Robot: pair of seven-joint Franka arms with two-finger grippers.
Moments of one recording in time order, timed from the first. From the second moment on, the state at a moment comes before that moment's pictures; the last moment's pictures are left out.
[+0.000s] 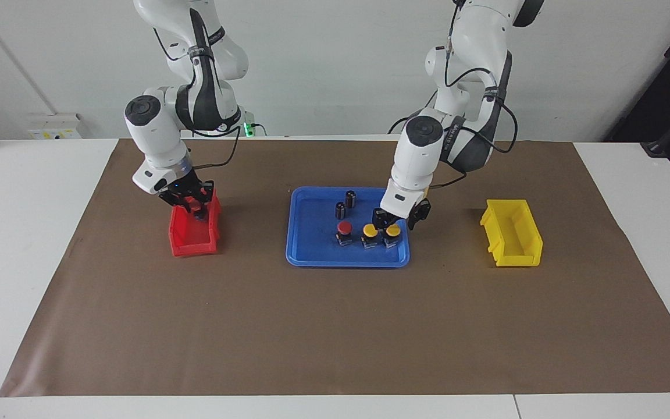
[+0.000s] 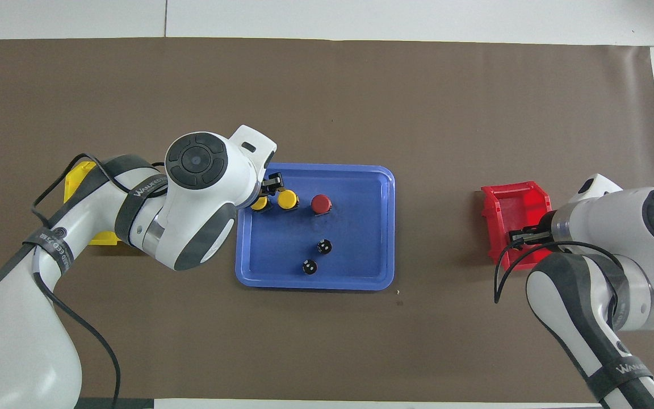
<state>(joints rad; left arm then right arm) -0.19 0.27 -0.41 -1.92 0.15 2.20 -0.81 -0.12 -0.12 0.13 -2.42 0.03 2.28 -0.13</state>
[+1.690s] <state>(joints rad) 0.05 0.19 -0.40 -1.57 0.08 1.66 -0.59 0.14 0.05 0.15 -1.86 0.04 1.97 0.31</state>
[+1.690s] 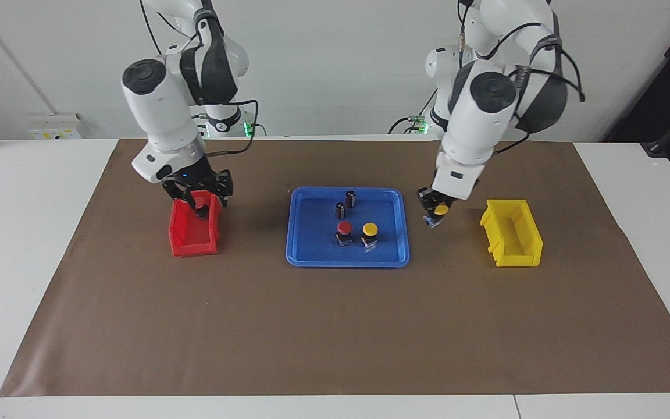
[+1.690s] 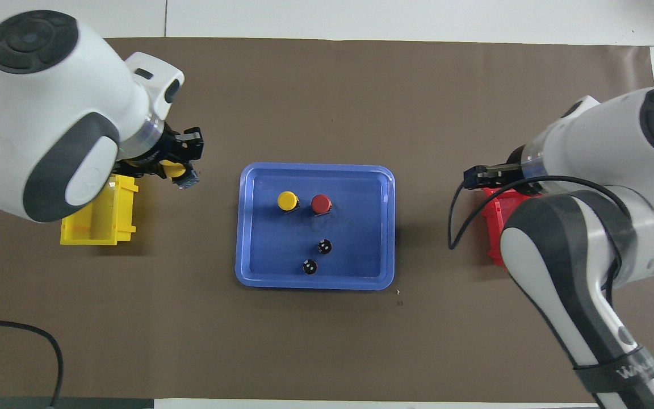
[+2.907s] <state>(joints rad) 0.39 -0.02 -0.41 -2.04 0.08 1.94 -0.22 0.52 0.48 0.15 -1.60 -0.13 2.13 0.82</state>
